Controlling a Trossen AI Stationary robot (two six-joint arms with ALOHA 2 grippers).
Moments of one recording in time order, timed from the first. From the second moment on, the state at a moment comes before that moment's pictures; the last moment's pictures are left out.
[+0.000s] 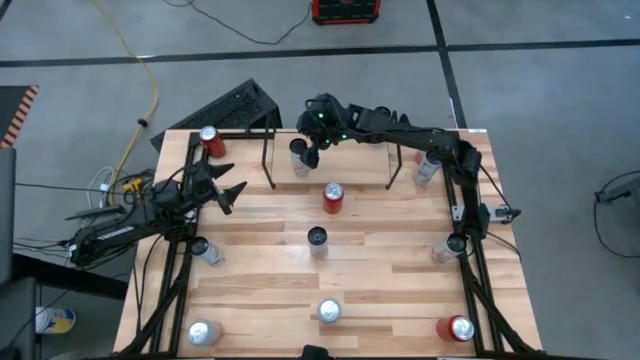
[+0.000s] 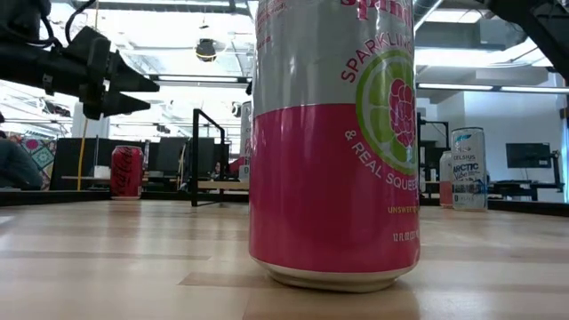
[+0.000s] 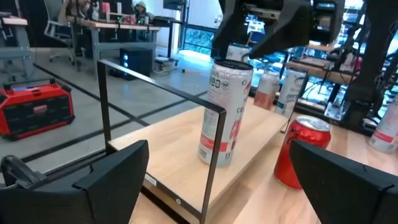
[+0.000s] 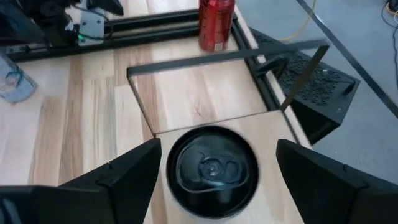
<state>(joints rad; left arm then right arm) 0.36 0.01 0.08 -0.02 -0.27 -0.13 -0.39 2.02 1.89 -0.51 -0.11 -0.11</state>
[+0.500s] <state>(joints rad) 0.36 0.01 0.08 -0.03 -0.27 -0.13 -0.39 2.02 1.88 -0.48 -0.16 -0.15</state>
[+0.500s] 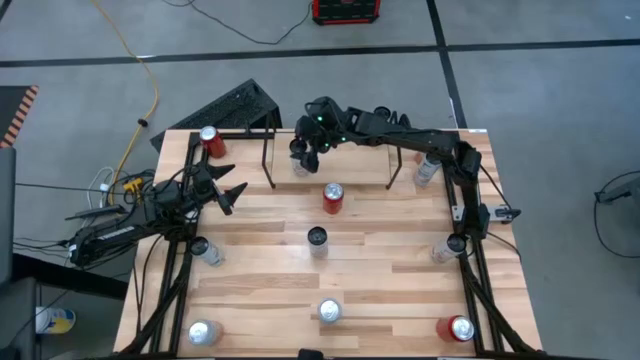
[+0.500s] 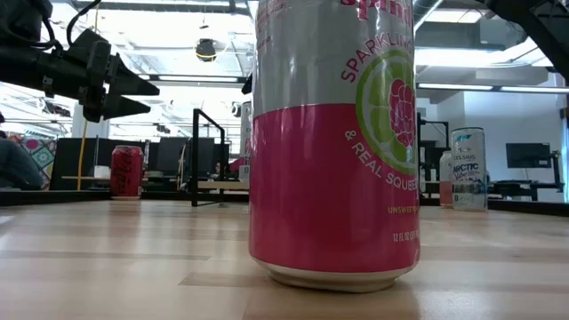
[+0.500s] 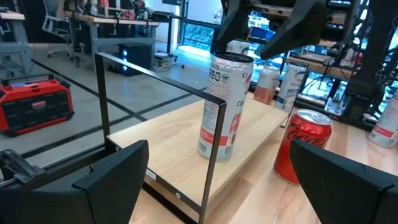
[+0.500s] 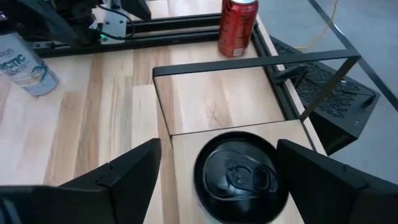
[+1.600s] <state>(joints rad) 0.36 0.01 0.07 -0.04 -0.24 -0.11 -0.39 2.11 1.87 -0.52 -0.10 -0.17</state>
